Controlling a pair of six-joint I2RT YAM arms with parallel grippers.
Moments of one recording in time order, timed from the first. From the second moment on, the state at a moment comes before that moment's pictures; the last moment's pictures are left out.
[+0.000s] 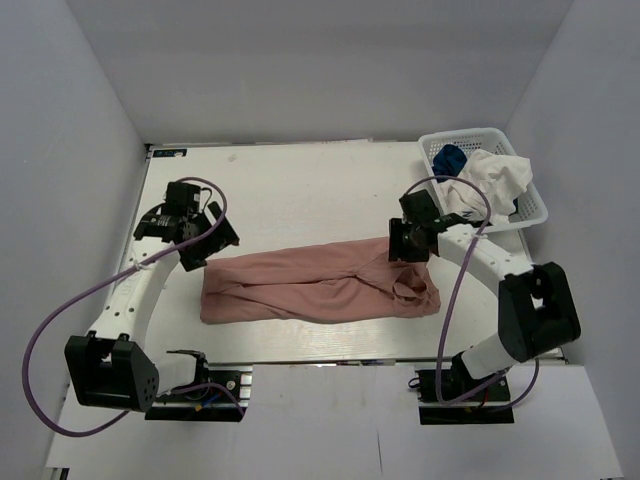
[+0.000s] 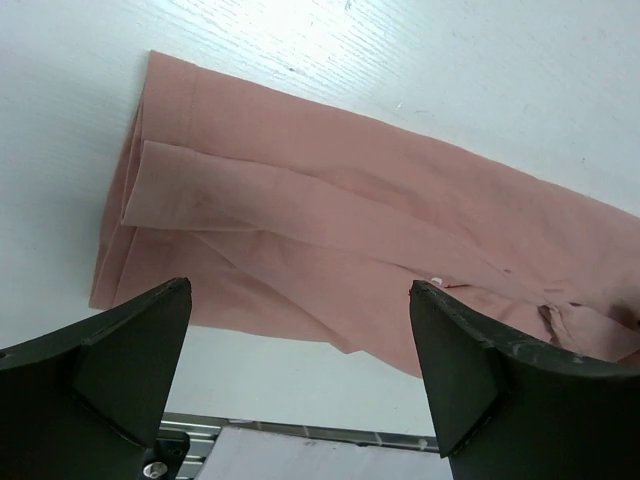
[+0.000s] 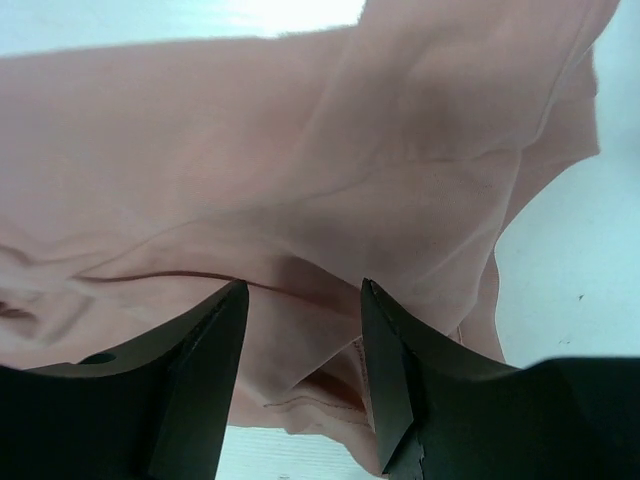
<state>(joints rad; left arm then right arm) -0.11 1.22 1.08 -0.89 -0.01 -0.62 0.41 1.48 0.97 -0.54 0.04 0.35</state>
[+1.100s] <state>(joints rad) -0.11 1.25 1.04 -0.84 0.01 -0.58 0.45 1.26 0.96 -0.65 -0.06 0.38</state>
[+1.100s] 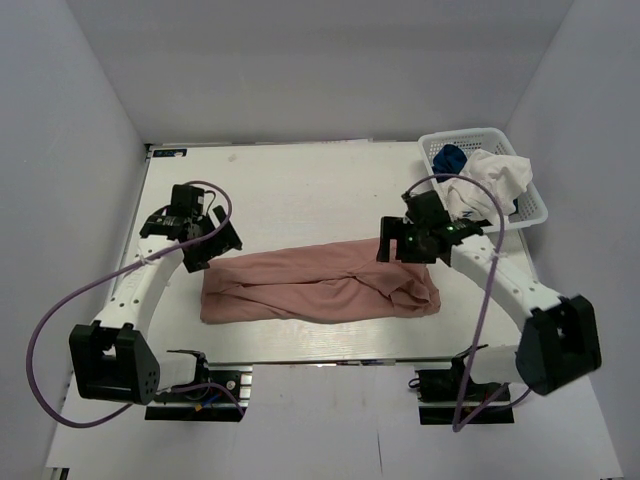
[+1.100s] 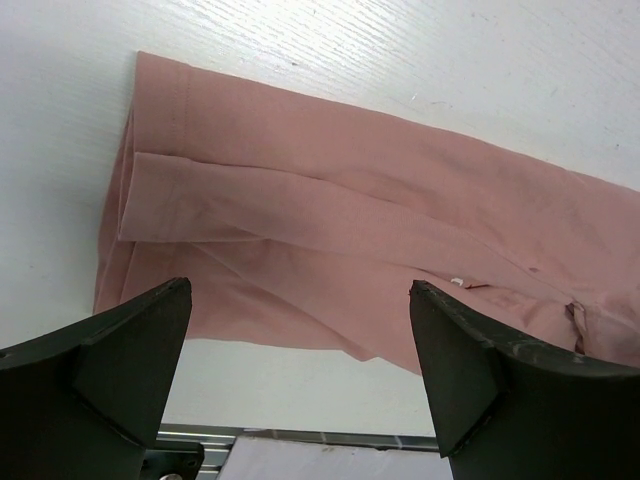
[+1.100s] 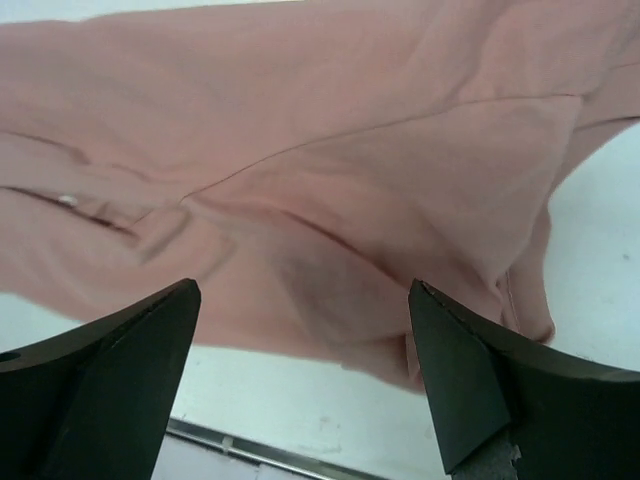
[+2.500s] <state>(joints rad) -0.35 1.54 0.84 -0.59 0.04 -0.64 0.48 1.49 0.81 -0.56 0.06 0.54</state>
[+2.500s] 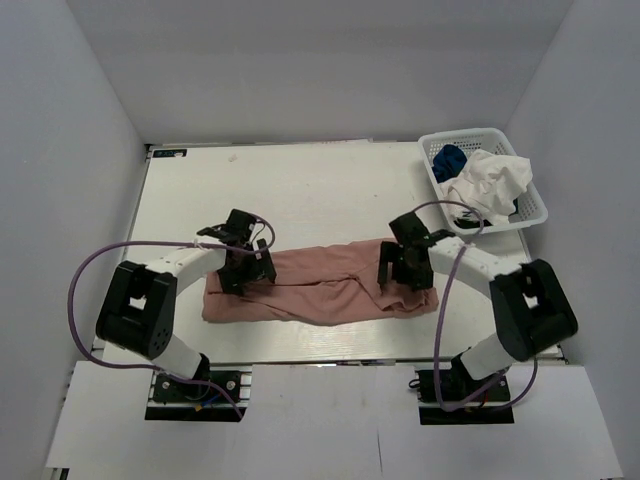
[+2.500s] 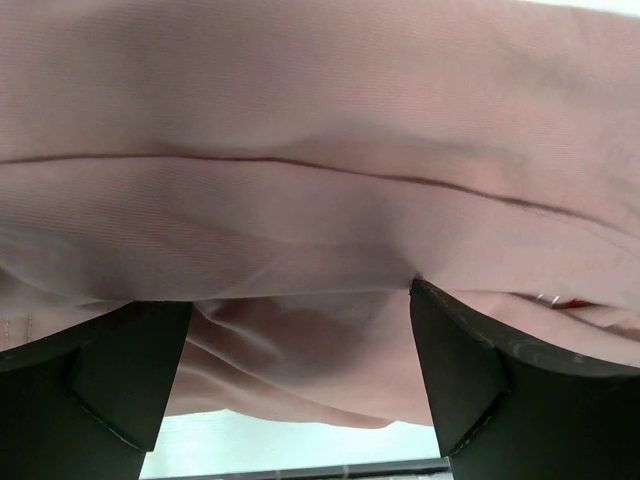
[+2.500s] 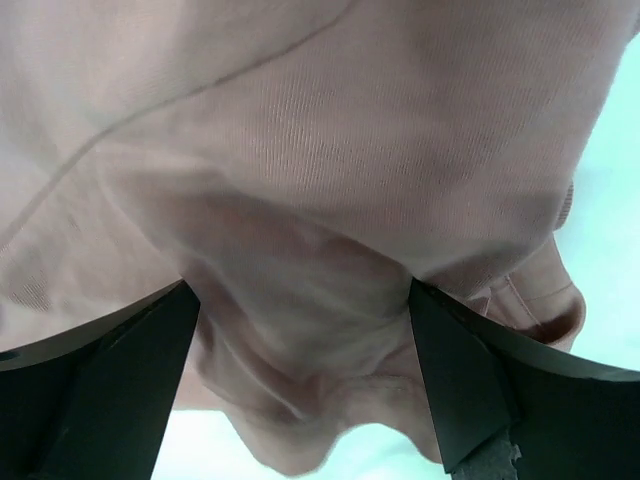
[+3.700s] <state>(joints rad) -0.99 1.67 1.35 -0.76 0.13 -0.85 0.42 2.49 2.25 -0.46 -0.29 0.30</state>
